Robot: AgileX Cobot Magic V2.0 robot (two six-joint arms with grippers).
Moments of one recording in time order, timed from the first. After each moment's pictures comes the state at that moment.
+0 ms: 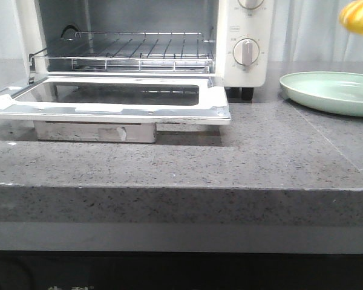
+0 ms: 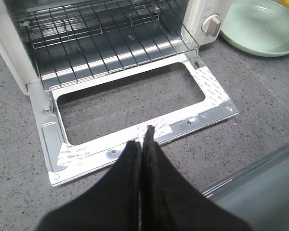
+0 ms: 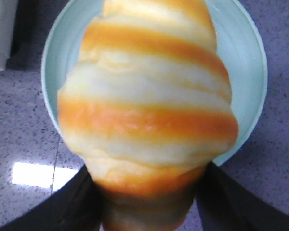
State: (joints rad) left arm -0.51 0.87 -1.10 -0.03 0.88 0.01; right arm 0.02 1.47 -1.38 0.06 0.99 -0.02
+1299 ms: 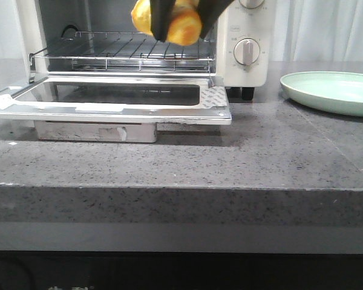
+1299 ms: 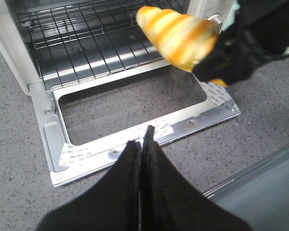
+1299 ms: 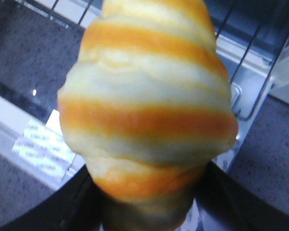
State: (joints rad) left arm -0.51 0.87 -1.10 -0.02 0.88 0.01; right arm 0.71 1.78 -1.75 -0.15 1.05 0.39
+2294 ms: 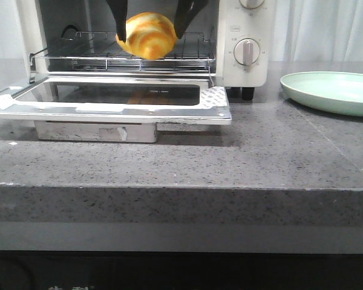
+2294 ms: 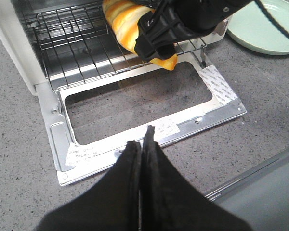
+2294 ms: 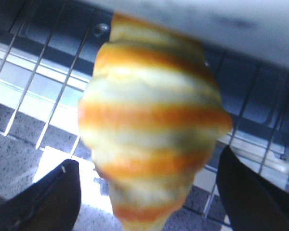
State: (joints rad) left arm -0.51 0.87 -1.10 -0.01 0.88 0.01; right arm 0.71 2.05 -2.13 -0.23 1.13 0.48
